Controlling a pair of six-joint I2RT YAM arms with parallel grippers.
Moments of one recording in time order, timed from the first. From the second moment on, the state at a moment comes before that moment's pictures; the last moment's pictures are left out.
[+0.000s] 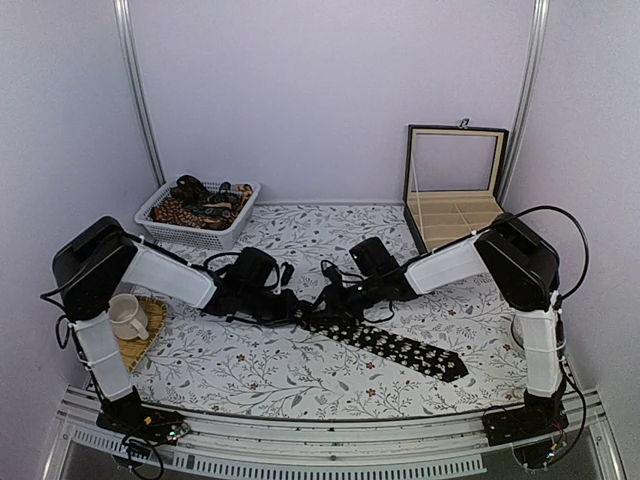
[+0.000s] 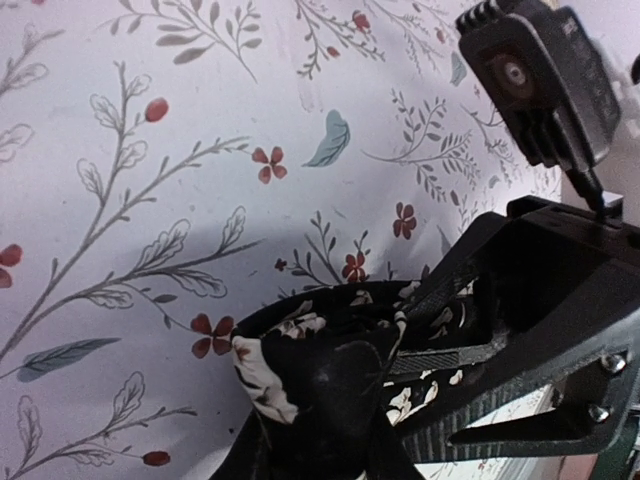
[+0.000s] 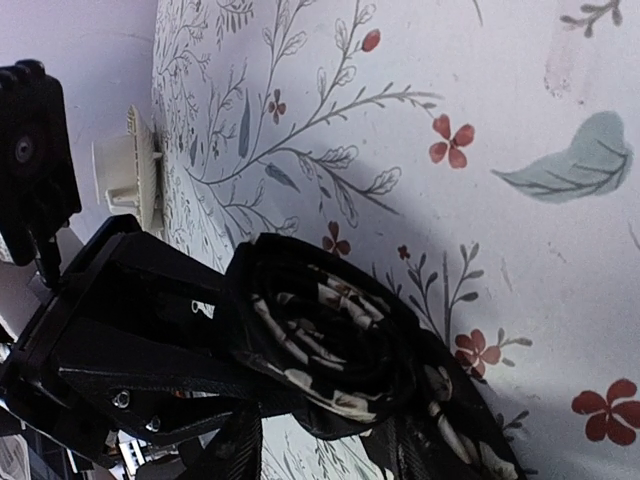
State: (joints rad) left arm -0.73 1.85 0.83 0.22 0.30 -0.75; right arm 0.79 2.16 1.27 0.09 -0.65 0.90
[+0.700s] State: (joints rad) left arm -0.98 2.02 1.32 -0.49 -0.47 -0.43; right arm 0.65 1.88 1.00 -0.10 -0.58 0.75
